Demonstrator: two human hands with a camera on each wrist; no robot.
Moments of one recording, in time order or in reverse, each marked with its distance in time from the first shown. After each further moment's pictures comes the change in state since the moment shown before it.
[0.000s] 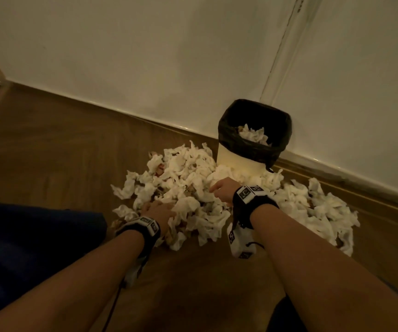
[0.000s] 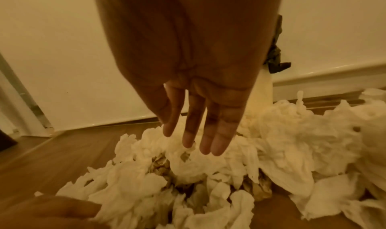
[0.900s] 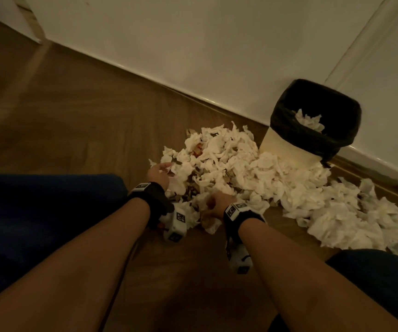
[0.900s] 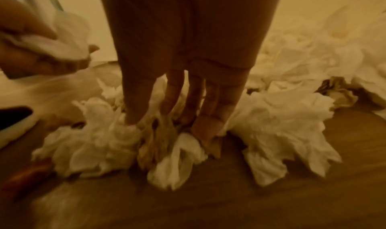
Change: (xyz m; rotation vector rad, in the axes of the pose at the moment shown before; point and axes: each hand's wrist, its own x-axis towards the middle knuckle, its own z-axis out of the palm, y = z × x) left_hand -0.004 -0.085 -0.009 -1.594 0.558 -0.486; right_hand 0.051 -0.026 0.139 -0.383 -0.136 -0.117
